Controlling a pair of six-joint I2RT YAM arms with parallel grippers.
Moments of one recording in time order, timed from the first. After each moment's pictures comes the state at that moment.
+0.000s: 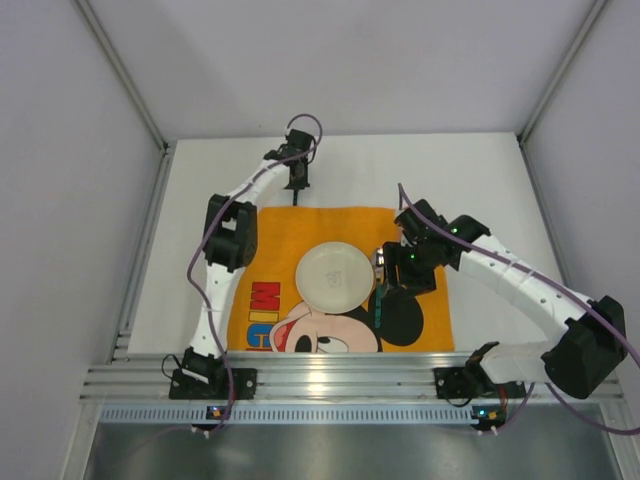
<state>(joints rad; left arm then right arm) -0.35 2.47 2.13 -0.59 -0.24 -0.28 0.65 1.27 1.08 -1.02 -0.18 0.60</state>
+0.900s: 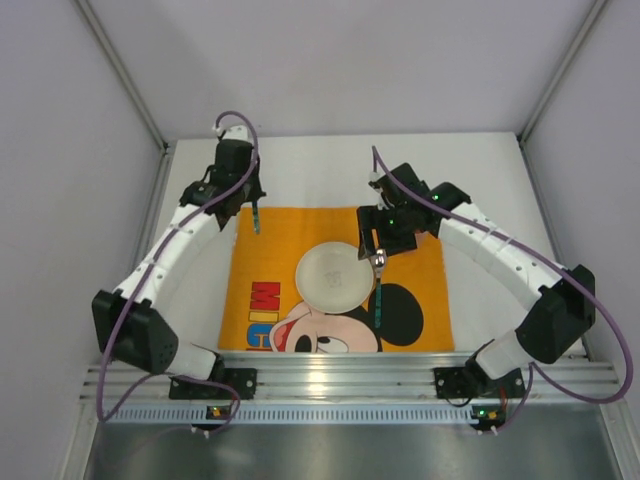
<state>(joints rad) -0.34 1.55 1.46 -0.54 -0.29 -0.33 0.65 1.50 1.39 -0.96 -0.14 0.44</state>
